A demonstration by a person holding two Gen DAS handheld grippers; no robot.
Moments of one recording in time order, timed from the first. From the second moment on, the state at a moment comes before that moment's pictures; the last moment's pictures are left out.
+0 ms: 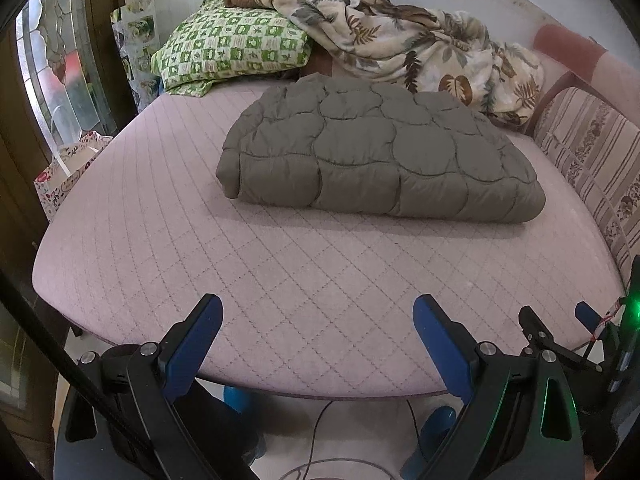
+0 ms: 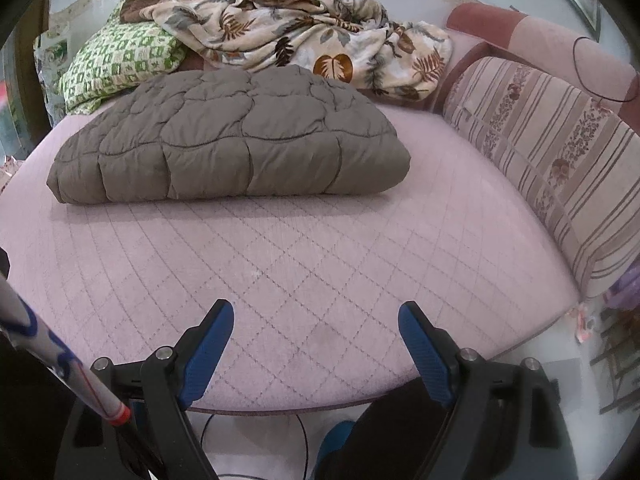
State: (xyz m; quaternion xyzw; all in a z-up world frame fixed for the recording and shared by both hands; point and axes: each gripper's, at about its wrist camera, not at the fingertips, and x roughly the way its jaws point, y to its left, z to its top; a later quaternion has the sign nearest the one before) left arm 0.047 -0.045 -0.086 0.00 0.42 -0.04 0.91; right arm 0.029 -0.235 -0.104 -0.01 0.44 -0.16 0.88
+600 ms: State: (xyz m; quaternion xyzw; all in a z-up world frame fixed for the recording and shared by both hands) left arm 0.072 -0.062 -0.108 0.03 0.46 -0.03 0.89; right arm 0.048 -0.238 -0.116 -0.02 0.47 -0.16 0.87
